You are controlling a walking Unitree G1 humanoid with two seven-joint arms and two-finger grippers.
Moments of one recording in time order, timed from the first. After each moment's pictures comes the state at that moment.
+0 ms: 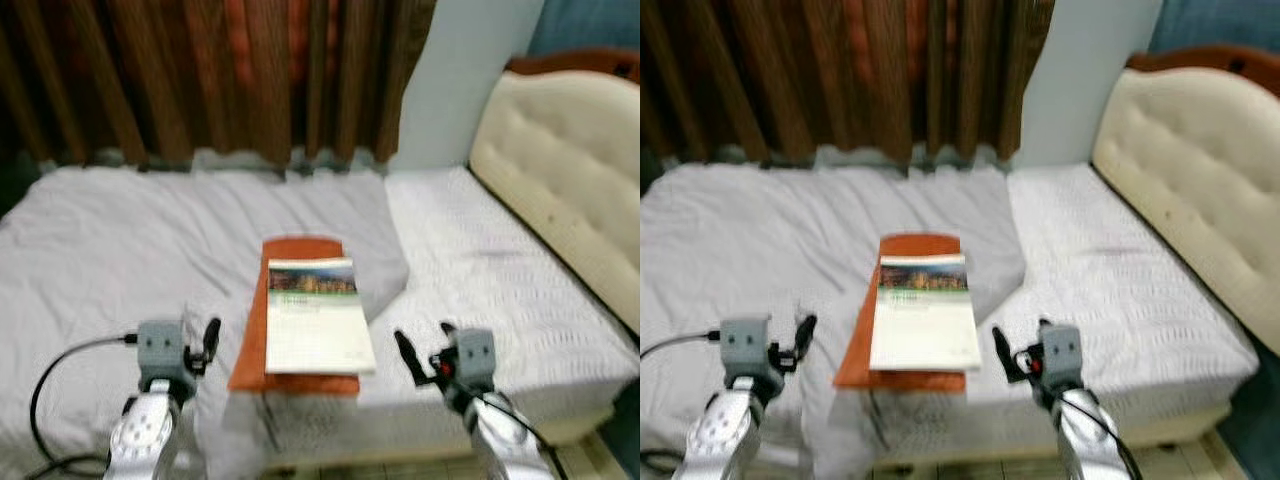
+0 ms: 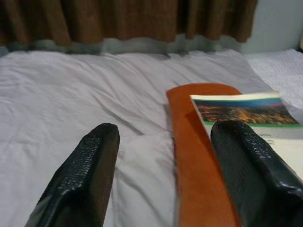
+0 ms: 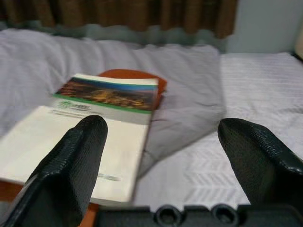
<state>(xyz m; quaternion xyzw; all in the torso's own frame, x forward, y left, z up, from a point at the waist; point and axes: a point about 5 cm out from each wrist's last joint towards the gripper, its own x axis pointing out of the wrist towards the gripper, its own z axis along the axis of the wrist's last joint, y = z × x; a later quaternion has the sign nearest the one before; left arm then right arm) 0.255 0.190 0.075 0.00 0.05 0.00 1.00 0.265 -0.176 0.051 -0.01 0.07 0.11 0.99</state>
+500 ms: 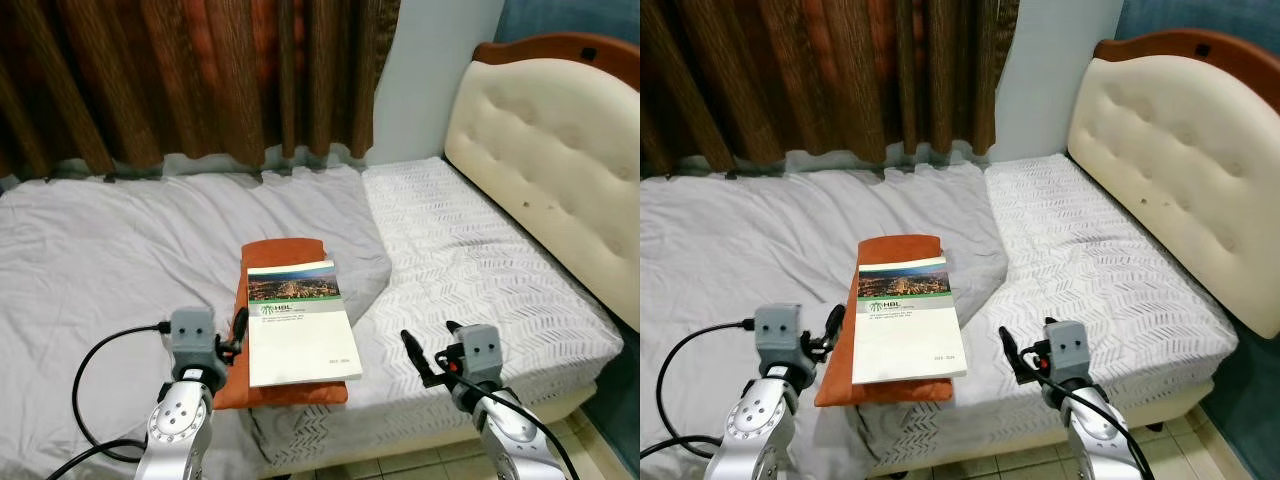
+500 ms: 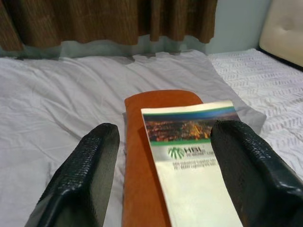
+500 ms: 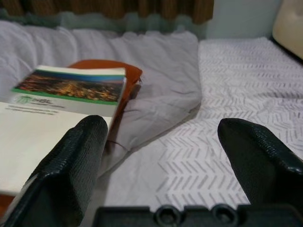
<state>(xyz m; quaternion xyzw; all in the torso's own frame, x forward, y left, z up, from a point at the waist) 0.269 0.161 0.078 0.00 0.05 -0.02 1.00 0.268 -0.188 0.048 -0.02 0.08 0.11 0.99</state>
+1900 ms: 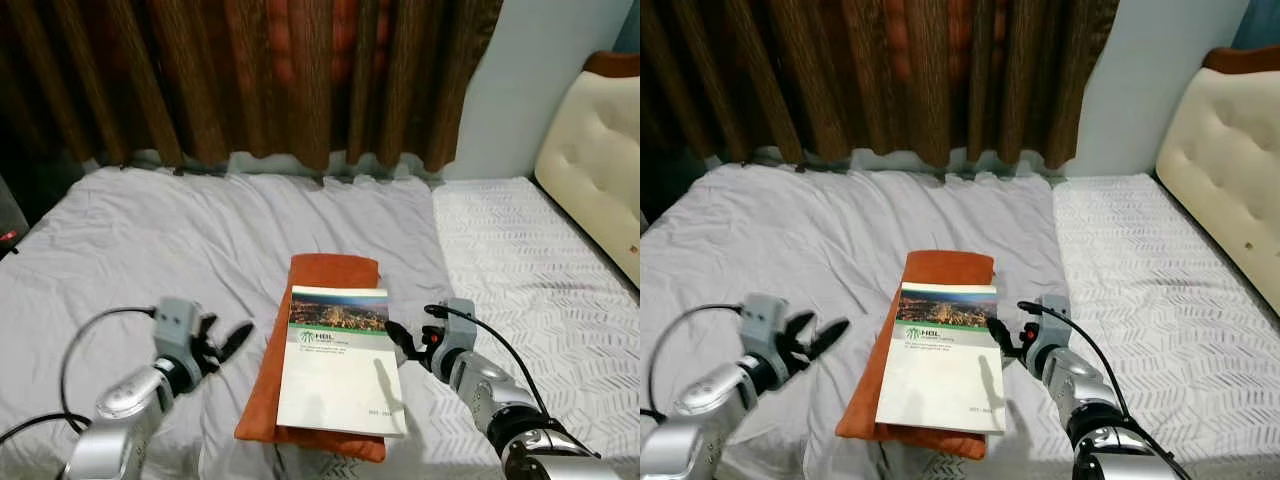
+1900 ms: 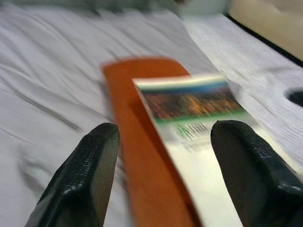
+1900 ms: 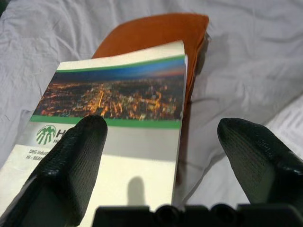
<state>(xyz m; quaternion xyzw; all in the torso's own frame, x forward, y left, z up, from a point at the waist) 0.268 0.191 0.080 -0.05 0.16 -0.22 0.96 0.324 -0.178 0.031 0.15 0.25 0.11 0.95</state>
